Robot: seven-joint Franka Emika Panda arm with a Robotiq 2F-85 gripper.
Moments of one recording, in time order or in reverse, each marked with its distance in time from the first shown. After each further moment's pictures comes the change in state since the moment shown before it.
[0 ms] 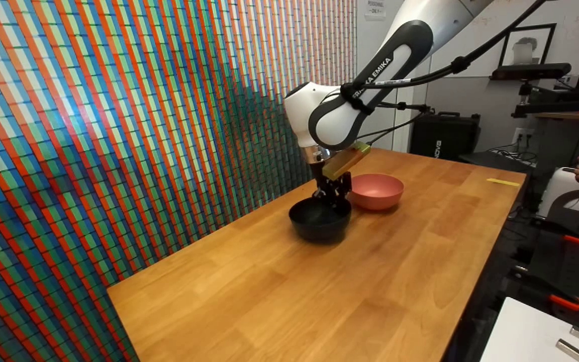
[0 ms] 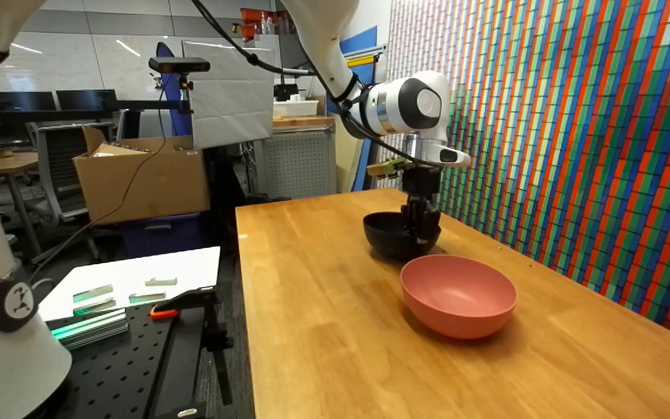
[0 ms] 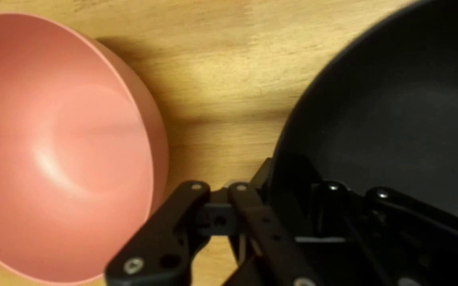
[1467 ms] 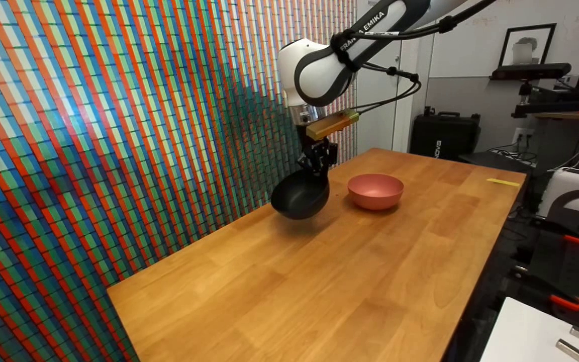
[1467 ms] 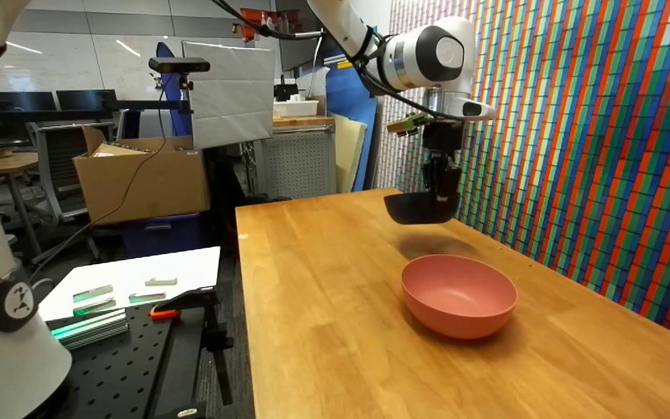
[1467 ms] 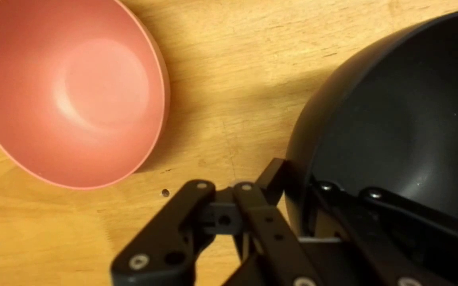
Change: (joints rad) arm -0.027 -0.055 0.000 0.136 0.100 -0.087 -0.032
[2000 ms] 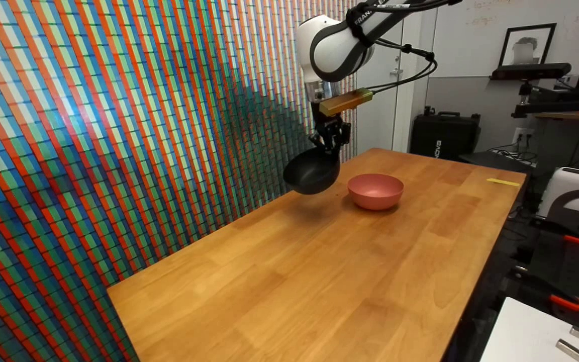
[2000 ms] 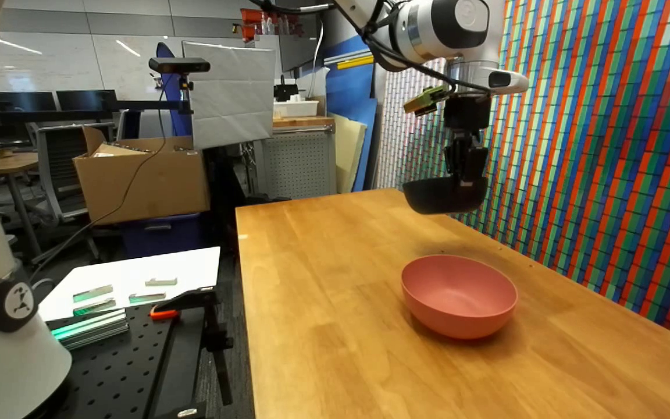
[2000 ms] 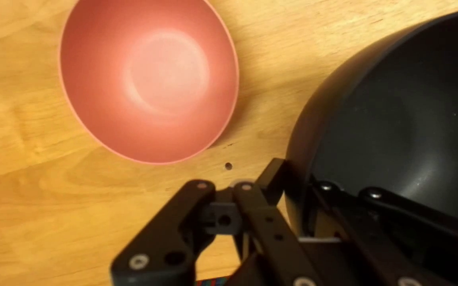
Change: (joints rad) arm -0.062 -0.110 -0.033 -0.076 0.011 0.000 0.000
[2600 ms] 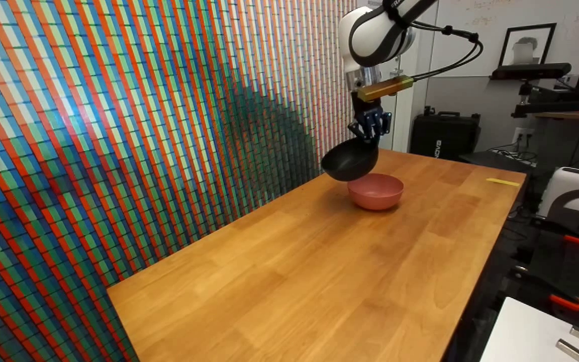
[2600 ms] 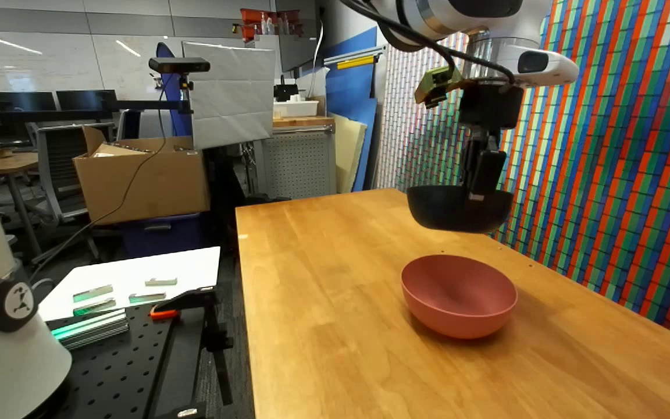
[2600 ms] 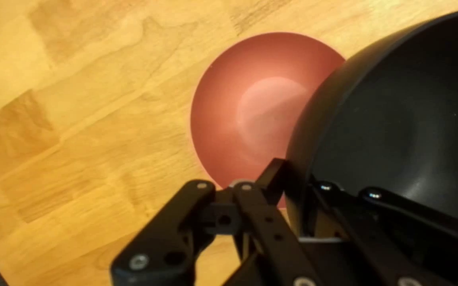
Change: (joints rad) arm -0.128 -0.187 -0.032 -0.259 0.046 0.003 0.000
